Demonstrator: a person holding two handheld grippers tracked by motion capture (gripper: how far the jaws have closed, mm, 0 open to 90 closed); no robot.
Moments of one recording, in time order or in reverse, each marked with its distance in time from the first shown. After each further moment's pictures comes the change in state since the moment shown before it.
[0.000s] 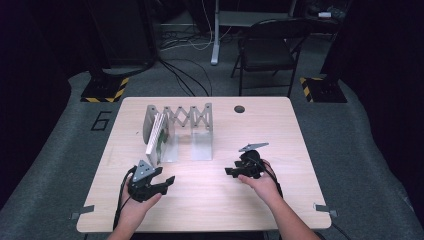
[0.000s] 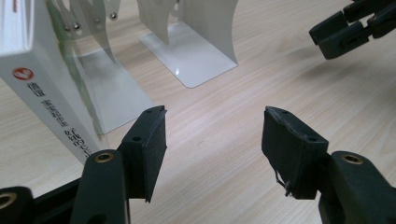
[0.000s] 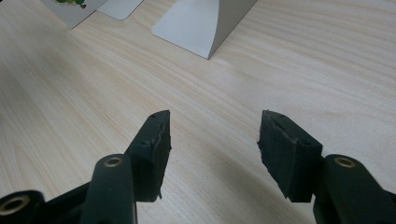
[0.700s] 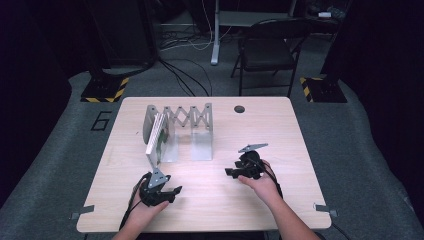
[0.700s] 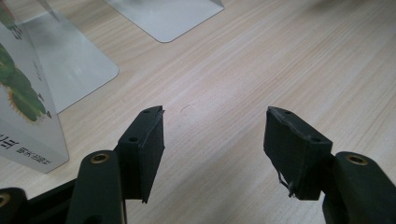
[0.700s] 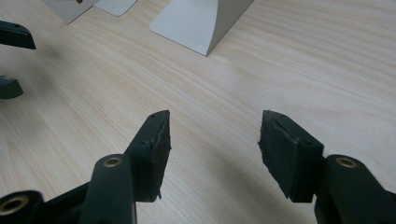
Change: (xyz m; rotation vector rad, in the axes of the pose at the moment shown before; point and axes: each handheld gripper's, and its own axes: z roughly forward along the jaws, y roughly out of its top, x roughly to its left) left arm -0.005 -0.028 0.038 0.115 -0.048 0.117; right arm 0.001 -0.002 0.001 0.011 -0.011 -0.005
